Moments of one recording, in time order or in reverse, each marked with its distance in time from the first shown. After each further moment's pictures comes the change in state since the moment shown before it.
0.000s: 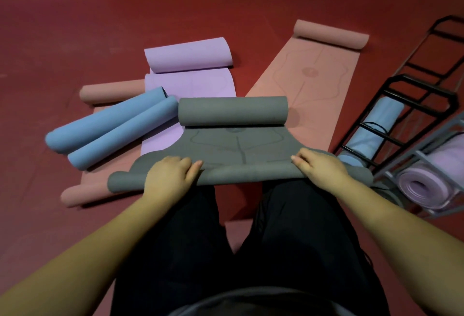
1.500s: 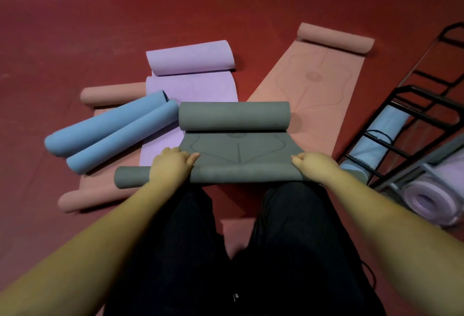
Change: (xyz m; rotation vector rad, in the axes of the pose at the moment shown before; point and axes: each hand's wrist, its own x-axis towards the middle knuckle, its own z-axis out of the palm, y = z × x) left_hand 0.069 -0.015 0.023 0.042 -0.287 -0.215; right_hand 0.063 -0.006 -0.009 -0.072 -0.219 0.176
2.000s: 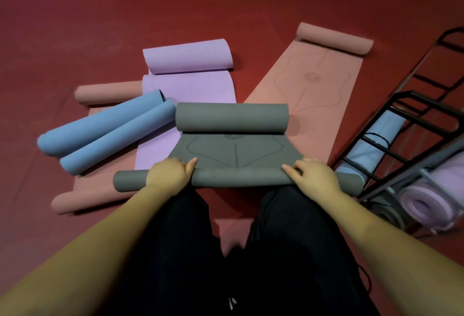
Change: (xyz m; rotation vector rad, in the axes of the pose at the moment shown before) left_hand 0.005 0.002 0.010 0.051 -0.055 0.000; right_hand -0.008 0.011 0.026 0.005 0.364 -0.167
